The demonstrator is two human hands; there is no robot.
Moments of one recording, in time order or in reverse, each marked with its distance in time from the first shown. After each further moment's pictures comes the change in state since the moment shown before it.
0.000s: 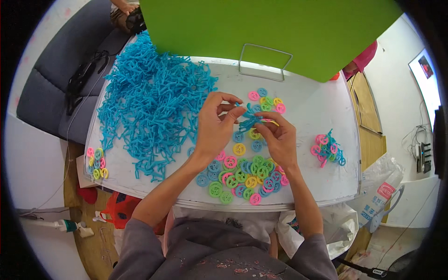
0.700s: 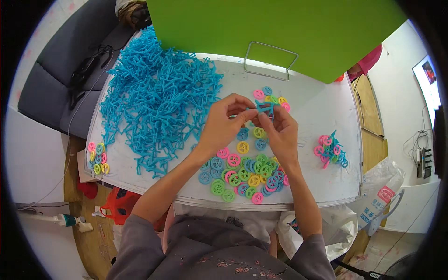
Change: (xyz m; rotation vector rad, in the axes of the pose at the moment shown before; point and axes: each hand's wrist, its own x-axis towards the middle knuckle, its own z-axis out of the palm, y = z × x) left_hand 0.005 -0.001 -0.005 -0.223 -0.217 -0.213; right_hand 0.008 -0.008 0.014 0.022 0.109 -0.043
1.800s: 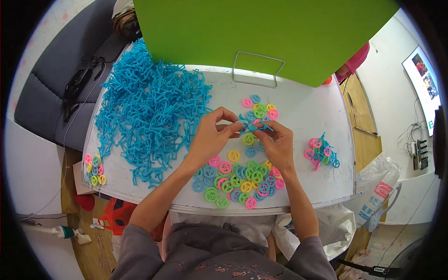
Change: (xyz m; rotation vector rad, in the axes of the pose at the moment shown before) left_hand -0.004 -0.003 0.000 0.042 0.006 -0.061; right_hand -0.005 0.012 -0.028 -0.202 -0.026 -0.049
